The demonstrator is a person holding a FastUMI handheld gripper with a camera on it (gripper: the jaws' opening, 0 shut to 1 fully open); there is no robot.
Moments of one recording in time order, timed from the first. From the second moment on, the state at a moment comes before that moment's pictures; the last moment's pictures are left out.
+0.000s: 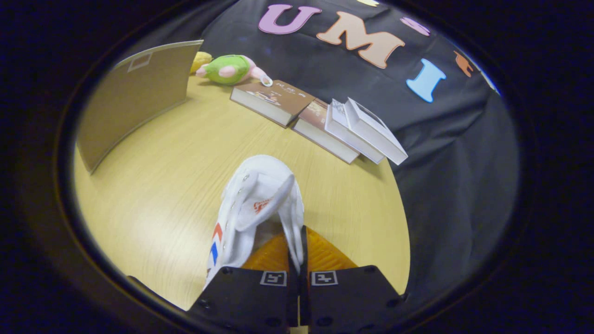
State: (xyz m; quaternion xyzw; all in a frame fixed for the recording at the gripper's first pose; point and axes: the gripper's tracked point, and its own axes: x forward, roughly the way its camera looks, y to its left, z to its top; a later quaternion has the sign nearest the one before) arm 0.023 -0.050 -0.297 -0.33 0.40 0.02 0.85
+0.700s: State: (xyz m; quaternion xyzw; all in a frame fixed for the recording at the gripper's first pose) arm 0.017 0.002 -0.269 -0.25 0.35 0.05 0.90
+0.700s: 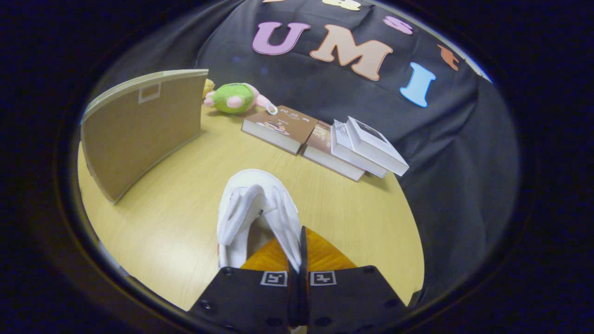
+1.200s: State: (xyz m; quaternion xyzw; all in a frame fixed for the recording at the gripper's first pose) arm 0.012 0.105 -0.144 -0.11 0.31 0.12 0.94
